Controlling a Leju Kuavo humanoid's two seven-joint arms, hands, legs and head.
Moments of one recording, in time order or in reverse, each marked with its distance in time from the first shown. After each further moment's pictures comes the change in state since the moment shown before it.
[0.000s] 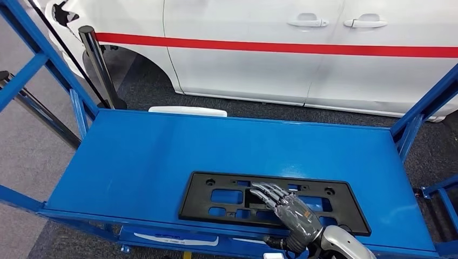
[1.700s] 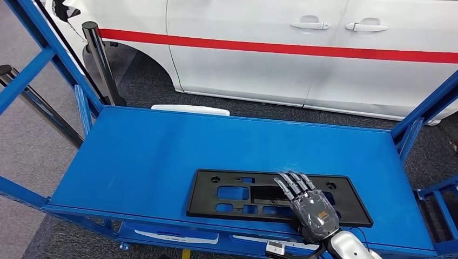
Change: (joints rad) left arm 0.003 0.001 0.001 0.000 0.008 -0.004 -0.004; right arm 0.067 0.014 -0.075 0.069 0.538 -0.228 0.225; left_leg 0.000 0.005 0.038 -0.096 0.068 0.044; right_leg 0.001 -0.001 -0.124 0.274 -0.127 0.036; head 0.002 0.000
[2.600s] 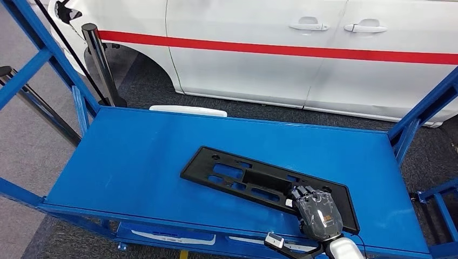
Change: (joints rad) left arm 0.005 0.001 0.000 0.000 -0.004 -0.001 0.004; right arm 0.073 0.126 -0.135 0.068 0.143 -0.100 0.050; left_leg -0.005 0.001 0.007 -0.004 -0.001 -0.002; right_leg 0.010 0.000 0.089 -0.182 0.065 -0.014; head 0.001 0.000
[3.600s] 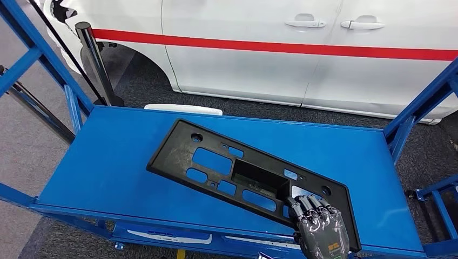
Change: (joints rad) left arm 0.002 0.000 0.009 0.000 0.021 0.000 -0.023; right arm 0.173 0.089 -0.029 -0.240 0.228 -0.281 0.004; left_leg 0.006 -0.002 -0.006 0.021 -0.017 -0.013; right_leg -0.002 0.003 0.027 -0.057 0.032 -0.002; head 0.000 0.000
